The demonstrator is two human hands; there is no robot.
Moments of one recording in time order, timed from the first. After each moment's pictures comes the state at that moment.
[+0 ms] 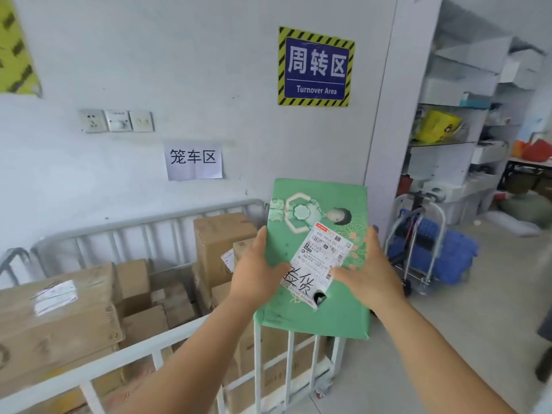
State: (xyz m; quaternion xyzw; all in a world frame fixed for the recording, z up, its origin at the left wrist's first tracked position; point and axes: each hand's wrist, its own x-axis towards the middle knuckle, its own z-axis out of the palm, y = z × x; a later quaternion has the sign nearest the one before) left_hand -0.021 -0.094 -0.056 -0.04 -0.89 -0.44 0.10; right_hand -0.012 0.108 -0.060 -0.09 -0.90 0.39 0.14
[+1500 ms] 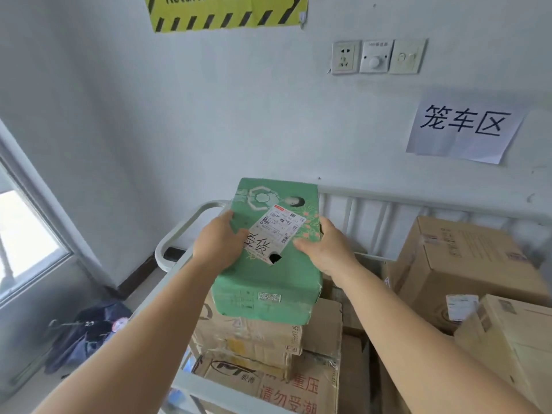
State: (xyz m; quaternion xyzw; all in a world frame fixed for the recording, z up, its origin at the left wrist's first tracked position) left_hand -0.141 -0.546 -0.085 0.45 -0.85 -0.24 0.16; right_hand -0.284 -0.420 -0.125 0.29 -0.83 0.44 -0.19
